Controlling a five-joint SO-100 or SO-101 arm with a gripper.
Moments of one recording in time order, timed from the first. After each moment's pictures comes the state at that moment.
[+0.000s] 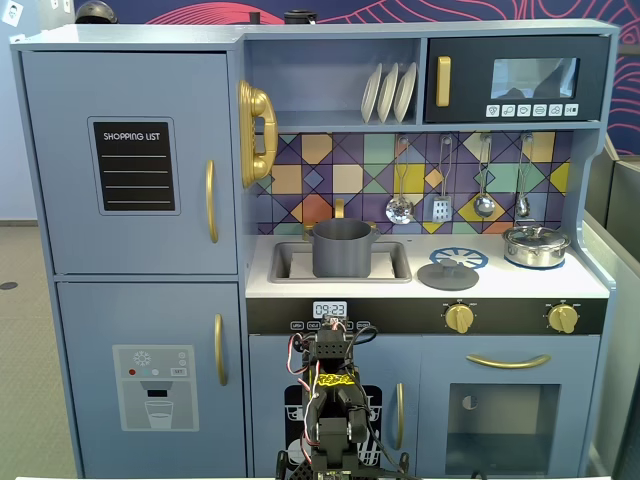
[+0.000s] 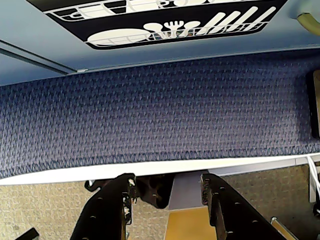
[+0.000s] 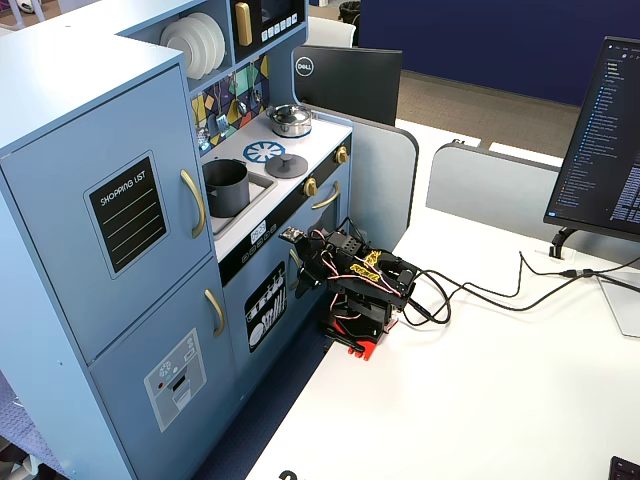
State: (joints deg) arm -2.5 182.5 172.1 77.2 -86.3
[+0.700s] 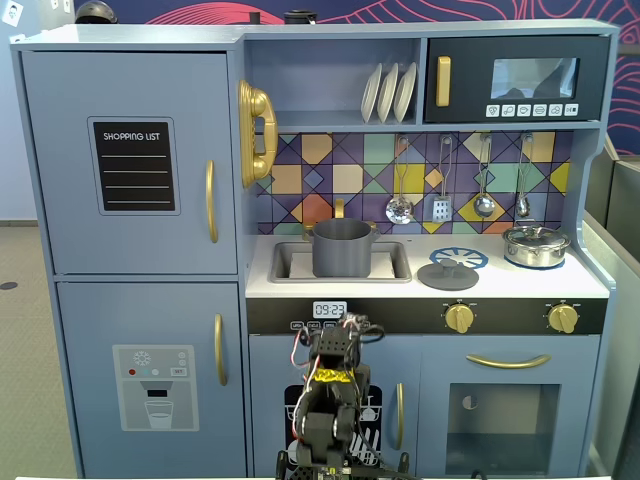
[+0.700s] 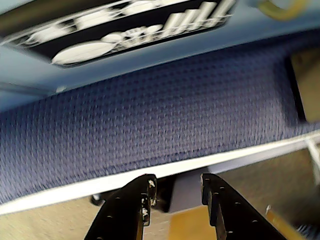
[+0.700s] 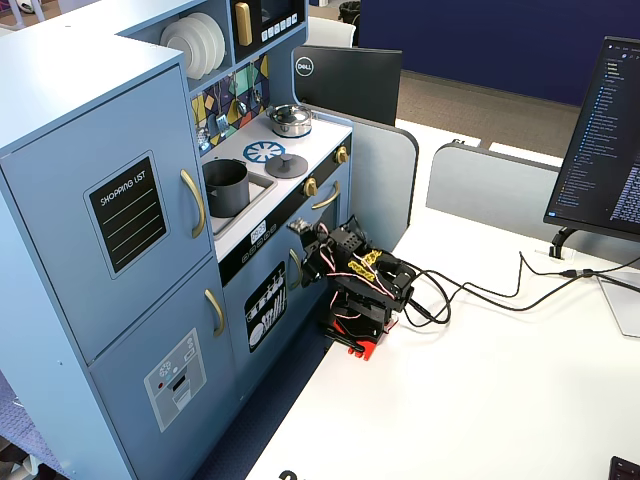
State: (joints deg) arm 7.6 177.9 165.9 73.7 -84.9
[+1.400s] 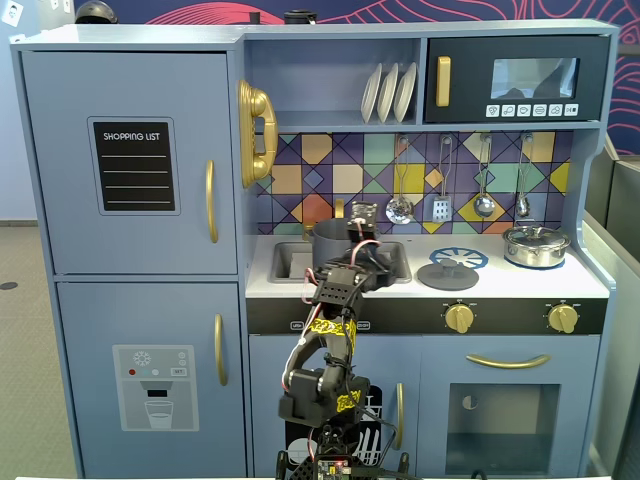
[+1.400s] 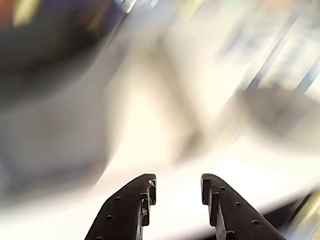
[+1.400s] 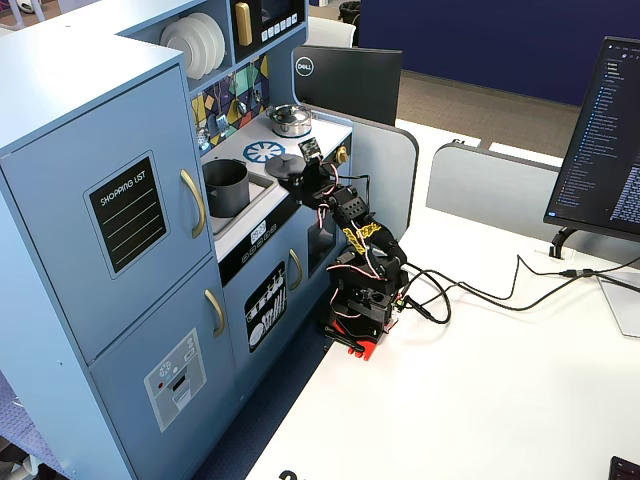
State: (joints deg) arm 22.1 158.8 132.1 29.7 -94.0
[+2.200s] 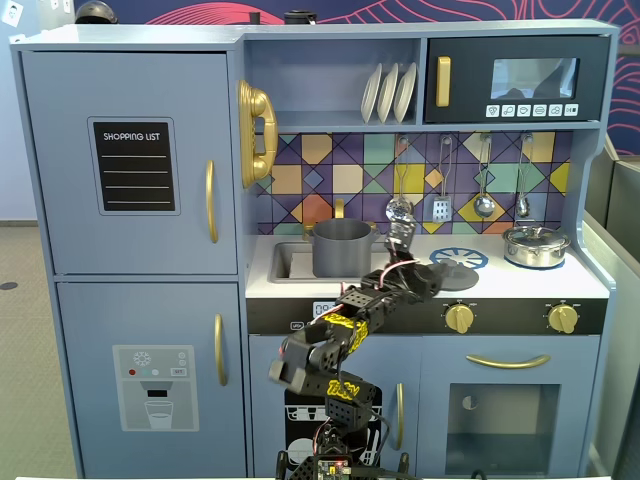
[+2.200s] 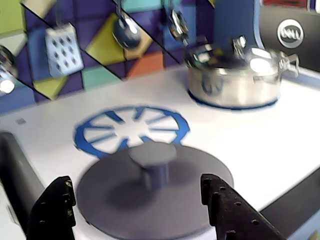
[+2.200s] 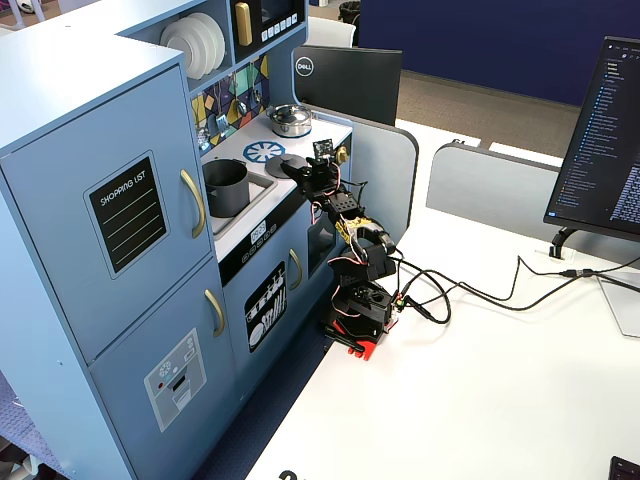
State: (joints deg) arm 36.4 145.0 143.7 -4.2 -91.1
